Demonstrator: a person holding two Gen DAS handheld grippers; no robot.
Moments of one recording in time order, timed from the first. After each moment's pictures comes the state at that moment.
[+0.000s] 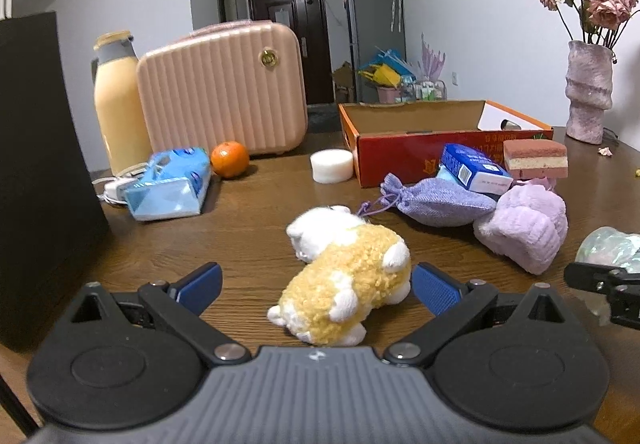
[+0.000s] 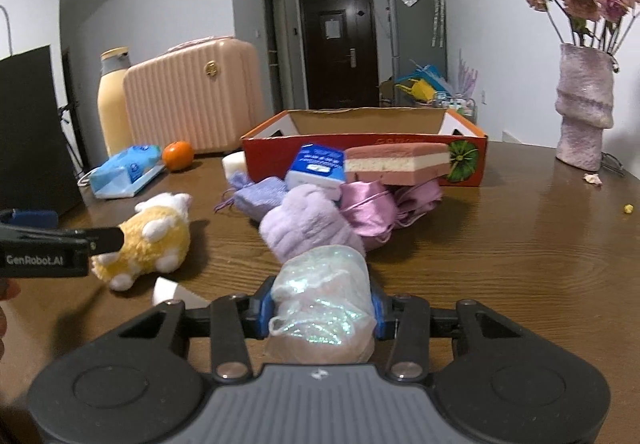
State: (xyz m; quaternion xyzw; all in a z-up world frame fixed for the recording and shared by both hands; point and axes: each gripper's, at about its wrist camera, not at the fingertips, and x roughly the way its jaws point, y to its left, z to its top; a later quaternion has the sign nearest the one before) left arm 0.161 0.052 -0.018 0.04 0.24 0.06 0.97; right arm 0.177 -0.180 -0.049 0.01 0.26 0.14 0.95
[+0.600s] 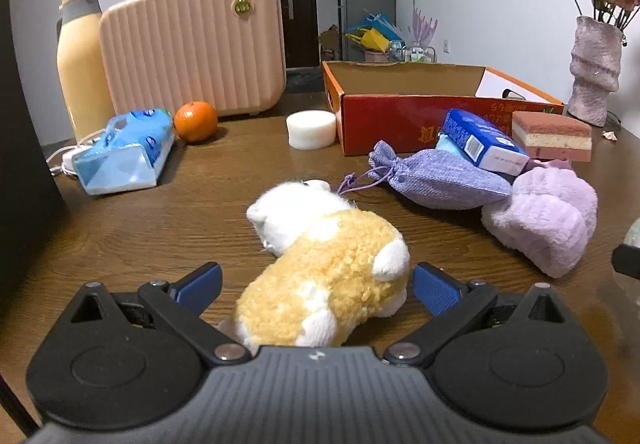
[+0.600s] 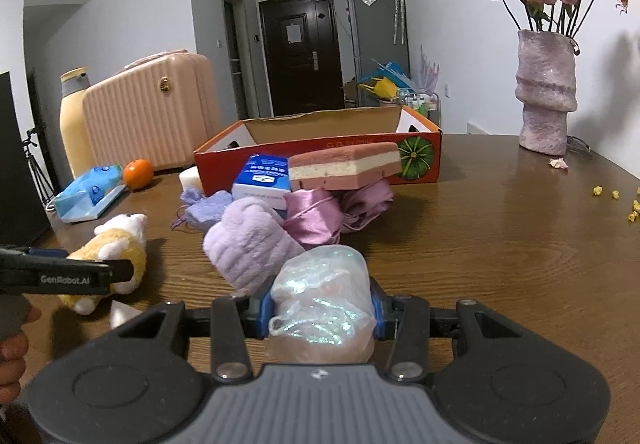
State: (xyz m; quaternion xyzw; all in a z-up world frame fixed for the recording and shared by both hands) left arm 0.218 0.051 -0.043 0.02 0.30 0.03 0.95; right arm 0.188 -0.200 -0.051 0.04 0.26 0.09 0.96
